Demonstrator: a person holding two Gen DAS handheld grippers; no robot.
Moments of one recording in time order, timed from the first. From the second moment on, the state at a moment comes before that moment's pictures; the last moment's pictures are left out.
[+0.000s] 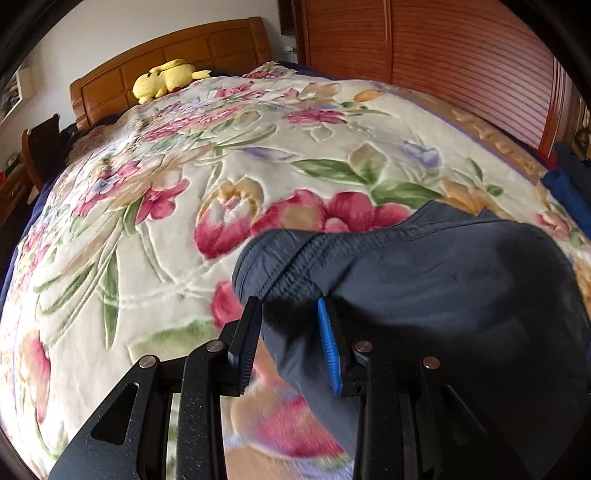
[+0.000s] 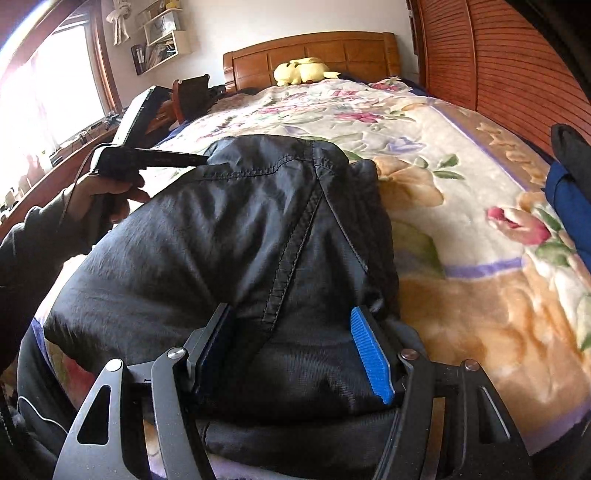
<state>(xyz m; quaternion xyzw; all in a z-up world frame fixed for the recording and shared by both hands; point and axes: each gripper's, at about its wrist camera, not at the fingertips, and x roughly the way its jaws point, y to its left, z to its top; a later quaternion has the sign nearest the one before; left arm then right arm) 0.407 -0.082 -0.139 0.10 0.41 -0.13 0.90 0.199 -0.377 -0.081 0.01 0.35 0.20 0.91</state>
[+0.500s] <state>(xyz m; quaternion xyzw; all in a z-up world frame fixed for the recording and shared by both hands) 0.414 -0.083 -0.141 0.12 0.41 -0.13 0.90 0.200 -0.376 -0.082 0.01 0.35 0.20 0.92</state>
